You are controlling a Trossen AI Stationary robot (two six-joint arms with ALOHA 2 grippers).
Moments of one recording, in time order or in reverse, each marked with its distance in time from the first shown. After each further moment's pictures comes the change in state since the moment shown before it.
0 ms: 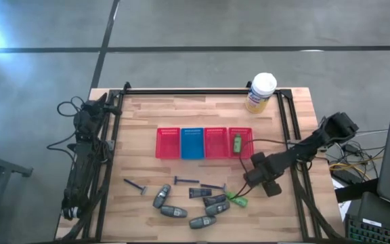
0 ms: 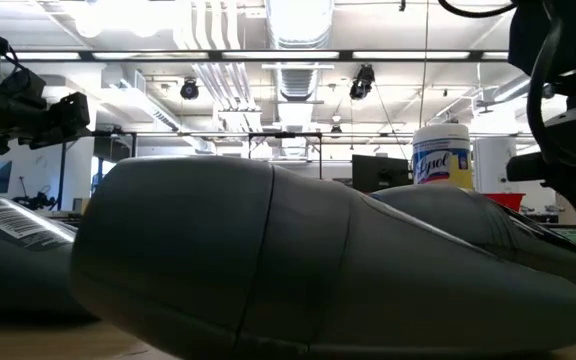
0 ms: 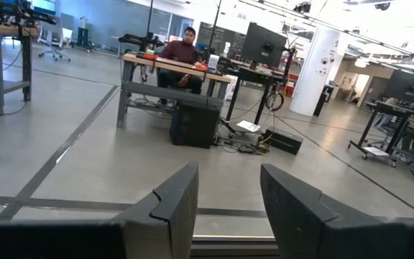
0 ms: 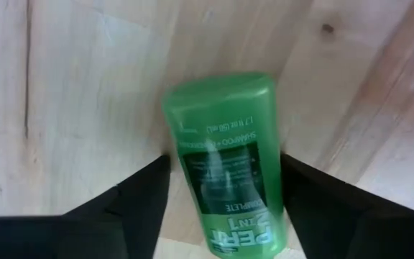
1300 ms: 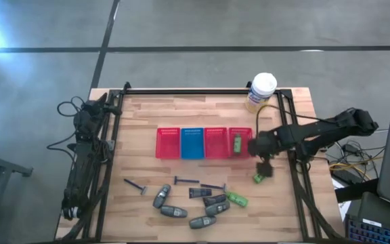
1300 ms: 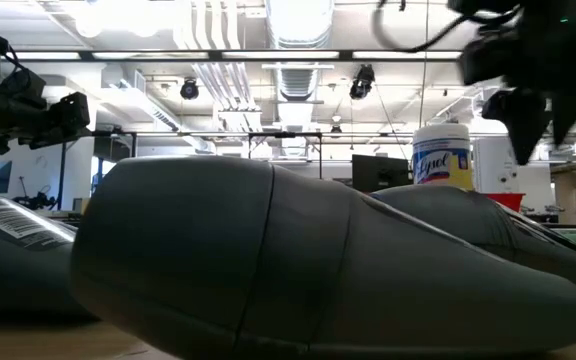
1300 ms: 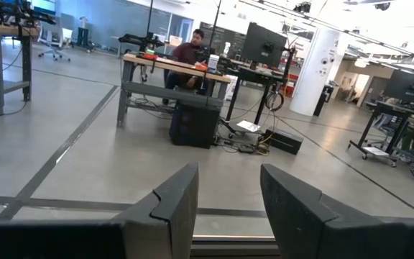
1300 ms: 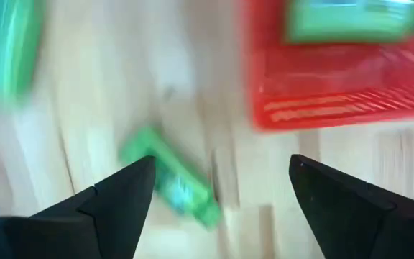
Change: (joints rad) left arm 0.000 0.000 0.000 0.000 0.000 0.000; right arm -0.289 -0.372 0.137 -0.231 0.017 0.126
